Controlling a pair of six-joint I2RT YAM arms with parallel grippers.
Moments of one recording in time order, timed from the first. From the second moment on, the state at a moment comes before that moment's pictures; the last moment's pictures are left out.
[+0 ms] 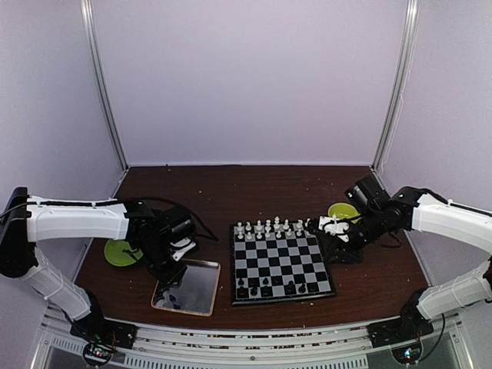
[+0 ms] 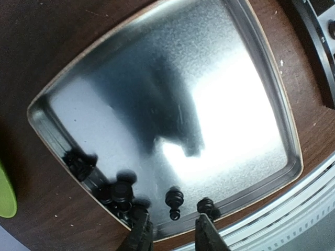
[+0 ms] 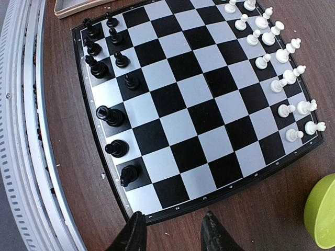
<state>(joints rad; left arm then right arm) -0.92 1.46 0.95 -0.97 0.02 -0.31 0.62 1.22 0.88 -0.77 -0.33 -0.58</state>
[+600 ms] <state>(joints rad) -0.98 1.60 0.94 -0.99 0.02 -0.30 0.62 1.21 0.87 -0.77 -0.33 -0.58</state>
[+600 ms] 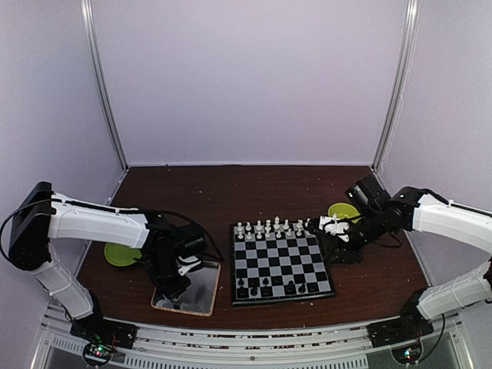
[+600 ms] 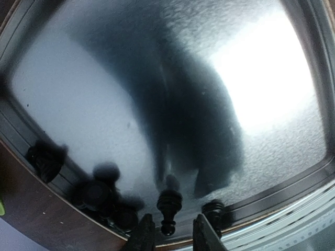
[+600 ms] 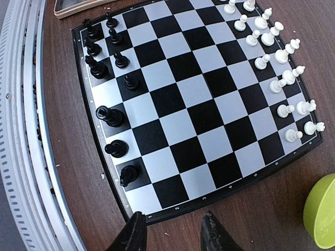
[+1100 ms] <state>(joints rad) -0.98 1.60 0.94 -1.03 -0.02 -0.30 0.62 1.22 0.87 -0.77 -0.33 -0.58</state>
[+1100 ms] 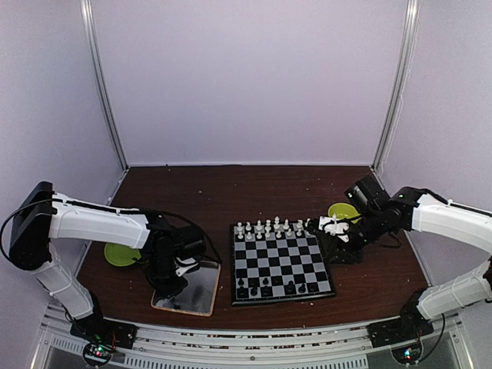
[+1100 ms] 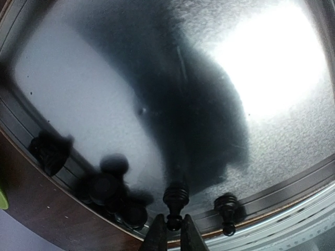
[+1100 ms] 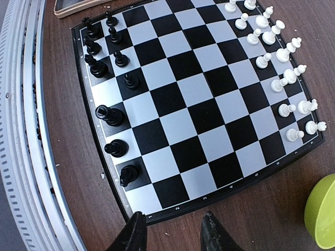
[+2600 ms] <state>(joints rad) -1.02 2.21 1.95 -1.11 0.06 0.01 0.62 1.19 0.86 -0.77 -0.31 -0.58</state>
